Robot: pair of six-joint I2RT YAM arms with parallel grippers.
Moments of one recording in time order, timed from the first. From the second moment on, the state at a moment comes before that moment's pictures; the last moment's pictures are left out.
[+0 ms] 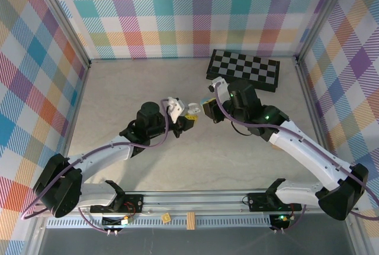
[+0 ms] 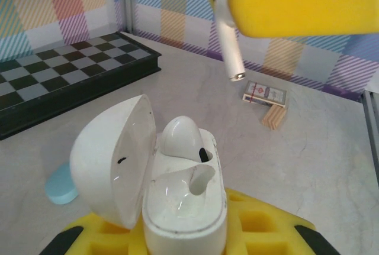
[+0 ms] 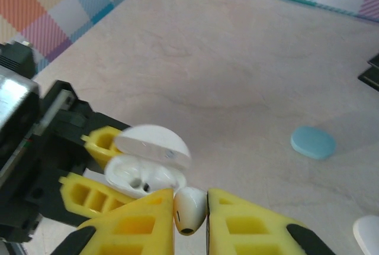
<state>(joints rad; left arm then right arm) -0.67 1.26 0.69 0.34 0.43 0.03 0.75 1.19 1.19 -0.53 -0.11 0.15</state>
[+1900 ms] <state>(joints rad) -0.70 1.29 0.72 0.35 0.44 0.02 0.75 1.28 1.24 -0.56 -0.26 -0.09</state>
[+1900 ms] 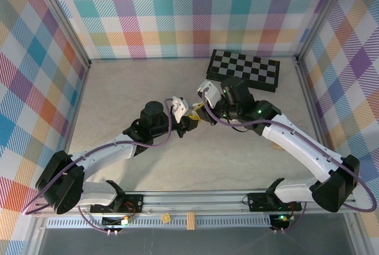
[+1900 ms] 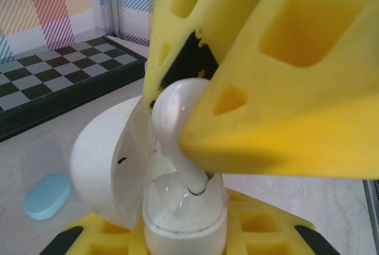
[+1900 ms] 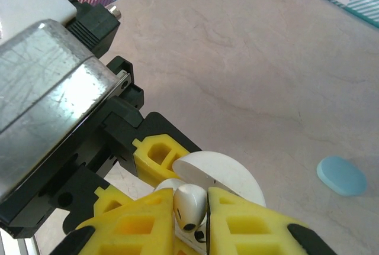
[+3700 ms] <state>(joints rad) -0.70 1.26 0.72 0.42 0.46 -0.02 0.65 1.18 1.19 -0.55 -0.27 0.10</state>
